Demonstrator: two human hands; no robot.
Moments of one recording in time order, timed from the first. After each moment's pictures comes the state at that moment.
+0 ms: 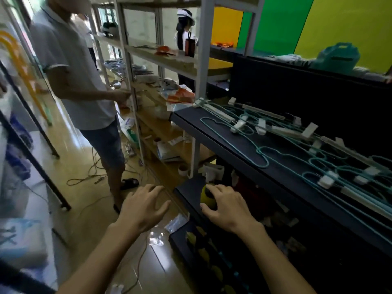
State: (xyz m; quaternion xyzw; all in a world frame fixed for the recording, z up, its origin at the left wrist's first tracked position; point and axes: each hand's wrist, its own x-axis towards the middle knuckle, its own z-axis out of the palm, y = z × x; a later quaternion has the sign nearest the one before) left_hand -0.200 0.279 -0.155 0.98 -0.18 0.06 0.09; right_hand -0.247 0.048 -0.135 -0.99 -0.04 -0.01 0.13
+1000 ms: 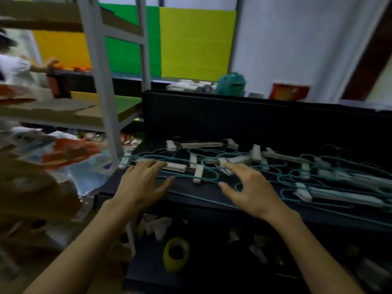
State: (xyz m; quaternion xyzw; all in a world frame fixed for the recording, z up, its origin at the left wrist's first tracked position) left_hand 0.078 0.153 -0.036 0.81 -0.54 0.11 0.18; right_hand -0.157 0.018 -0.017 -0.92 0.30 -0.19 0.14
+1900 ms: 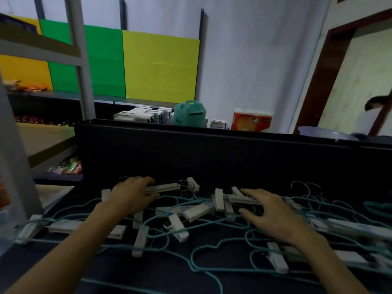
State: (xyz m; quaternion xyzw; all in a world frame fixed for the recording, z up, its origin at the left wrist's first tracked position) left_hand 0.100 -0.048 -0.010 0.83 -0.55 -0.01 0.10; right_hand -0.228 -0.156 -0.004 -0.90 0.38 -0.18 0.12
